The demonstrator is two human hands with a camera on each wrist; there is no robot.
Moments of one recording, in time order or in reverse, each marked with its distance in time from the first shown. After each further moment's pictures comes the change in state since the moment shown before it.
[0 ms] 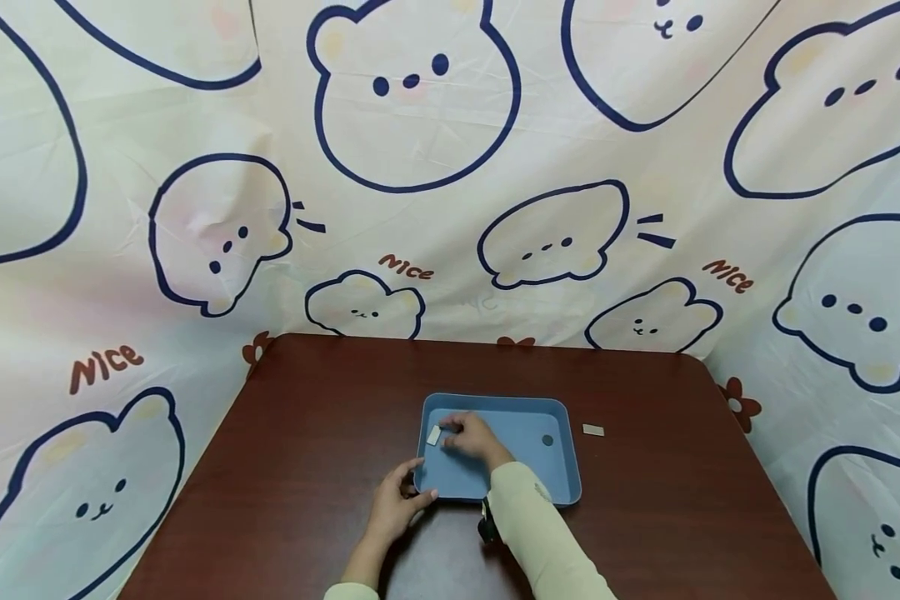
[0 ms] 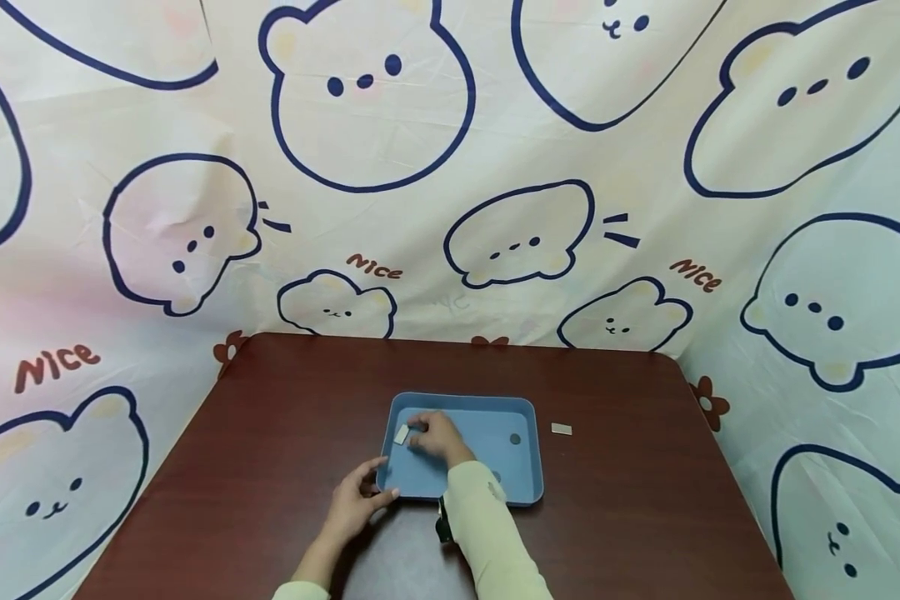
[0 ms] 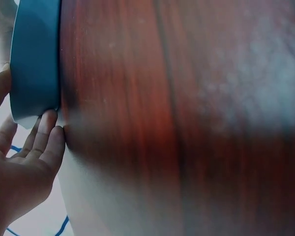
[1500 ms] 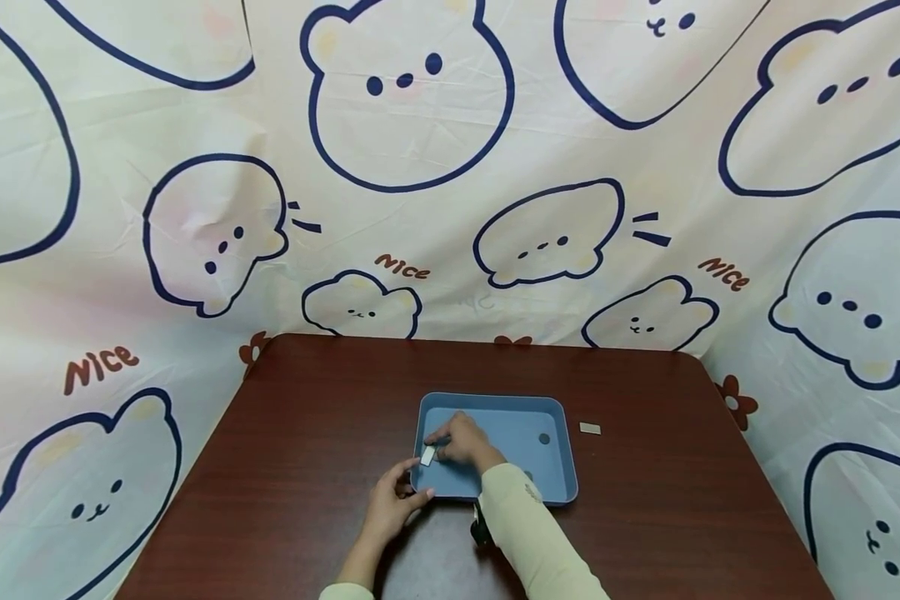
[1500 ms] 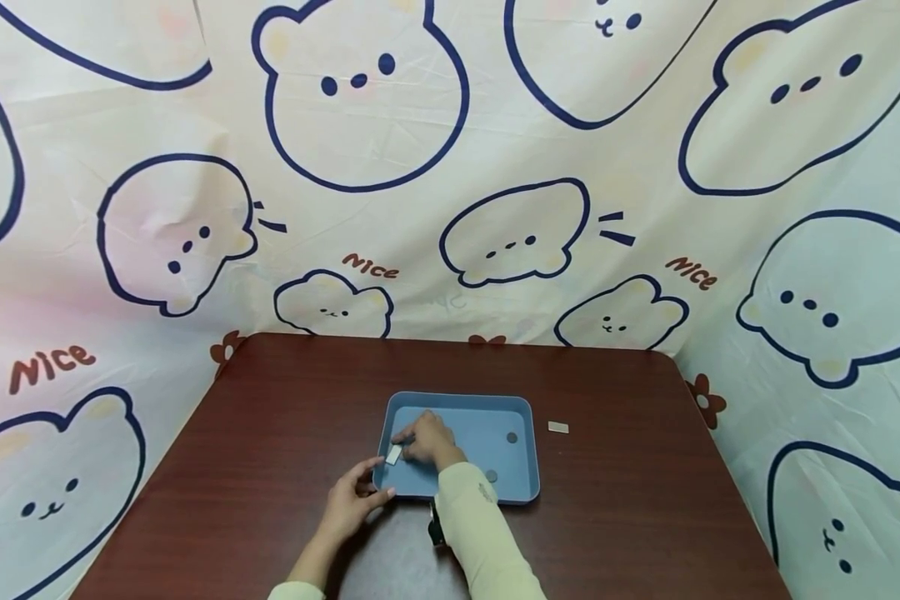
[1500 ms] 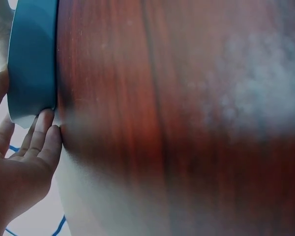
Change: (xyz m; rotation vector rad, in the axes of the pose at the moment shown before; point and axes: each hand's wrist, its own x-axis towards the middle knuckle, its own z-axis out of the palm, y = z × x) left_hand -0.002 -0.001 0.001 -0.038 0.003 -0.024; right_hand -0.004 -0.008 0.008 -0.297 -0.051 -0.036
